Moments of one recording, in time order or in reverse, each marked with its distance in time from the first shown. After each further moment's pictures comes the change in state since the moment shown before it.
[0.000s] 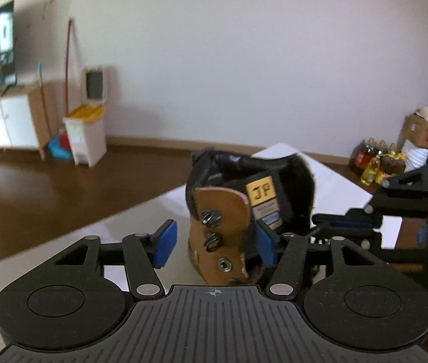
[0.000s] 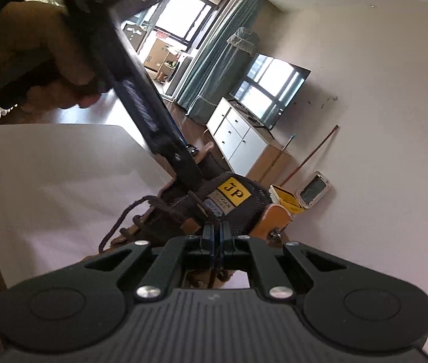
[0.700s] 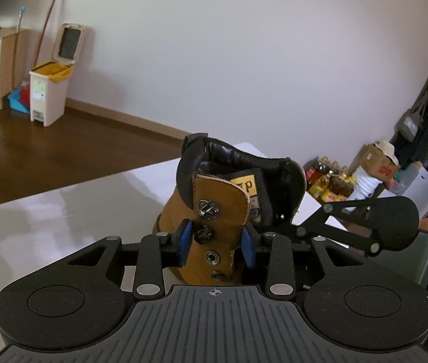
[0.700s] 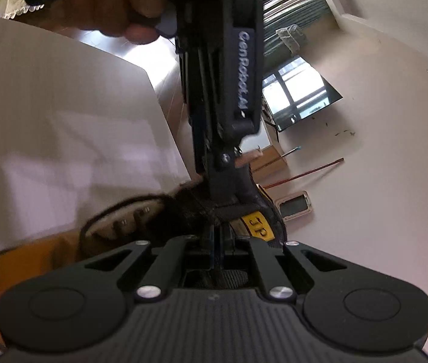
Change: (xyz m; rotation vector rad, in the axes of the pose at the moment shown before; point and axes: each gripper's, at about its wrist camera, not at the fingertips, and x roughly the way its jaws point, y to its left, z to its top) left arm 0.004 0.054 -0.011 -0.132 0.009 -0.216; right arm 0.051 0.064 0.017 -0.398 0.114 -0.091
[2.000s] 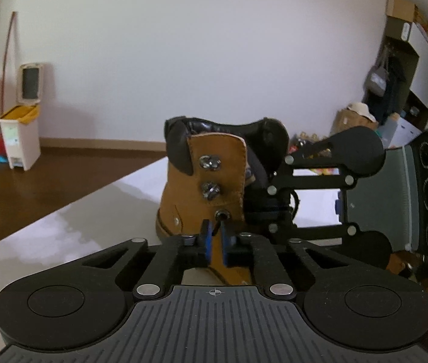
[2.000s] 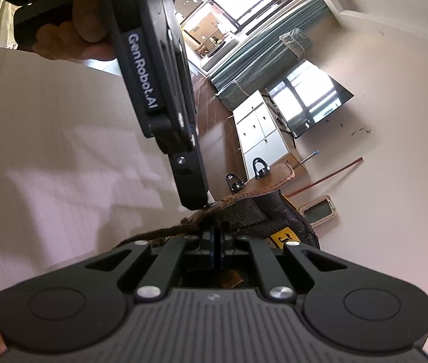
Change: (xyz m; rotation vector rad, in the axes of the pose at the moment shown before) left arm -0.011 -0.010 -0.023 0.259 -0.018 -0.066; right arm 0.021 -0.014 0.000 0.093 -0.069 0.090
